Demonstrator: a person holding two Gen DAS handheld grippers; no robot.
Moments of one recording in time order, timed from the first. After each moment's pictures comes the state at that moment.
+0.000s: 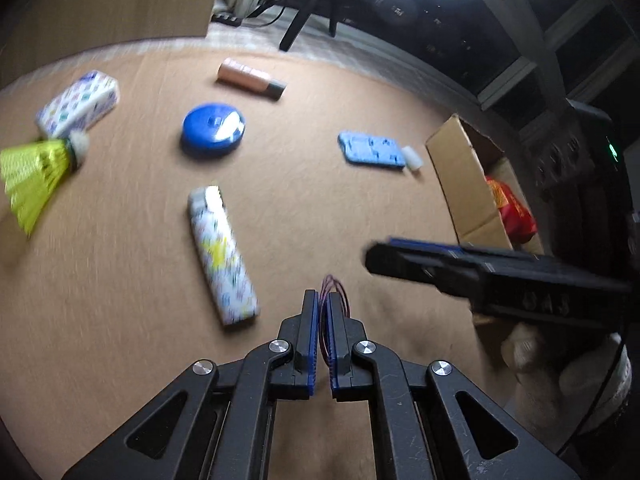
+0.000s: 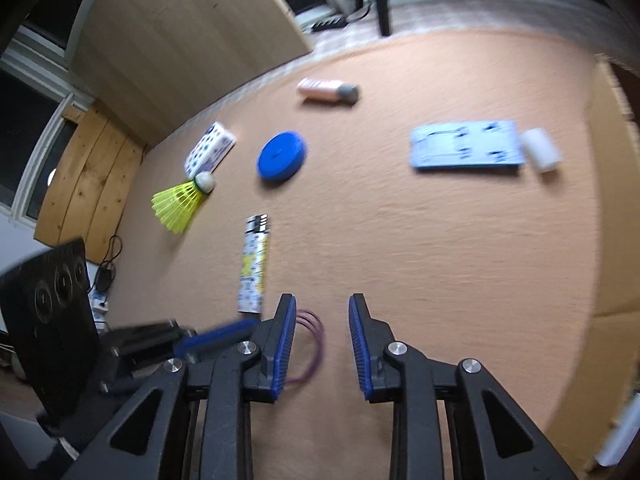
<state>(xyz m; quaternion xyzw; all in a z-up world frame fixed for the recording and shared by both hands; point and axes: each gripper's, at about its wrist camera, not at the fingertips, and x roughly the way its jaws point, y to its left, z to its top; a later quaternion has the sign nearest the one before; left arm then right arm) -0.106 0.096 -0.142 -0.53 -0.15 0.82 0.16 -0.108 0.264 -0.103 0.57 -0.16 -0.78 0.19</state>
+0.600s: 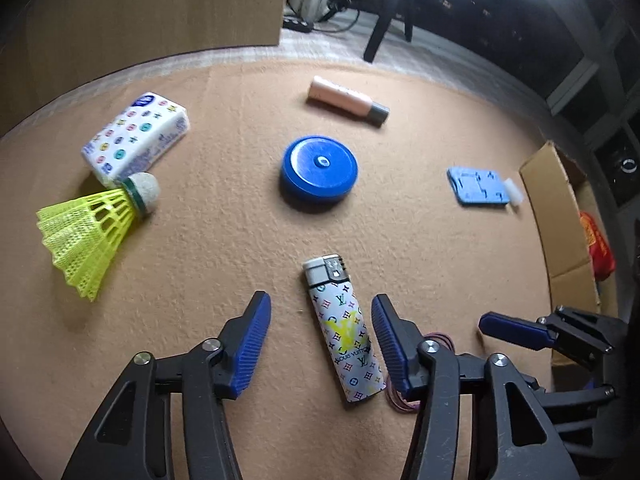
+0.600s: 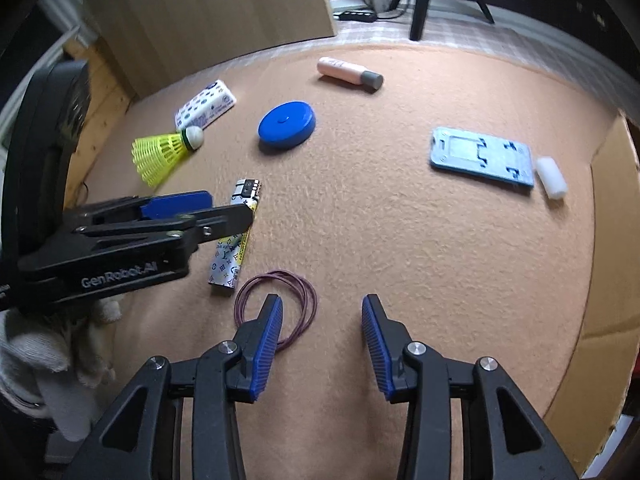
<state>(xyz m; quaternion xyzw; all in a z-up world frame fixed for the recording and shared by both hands) -0.155 0.060 -0.161 -0.56 -0.09 0.82 0.05 -0.098 0.226 -0.114 0.57 -0.03 -0.80 0.19</state>
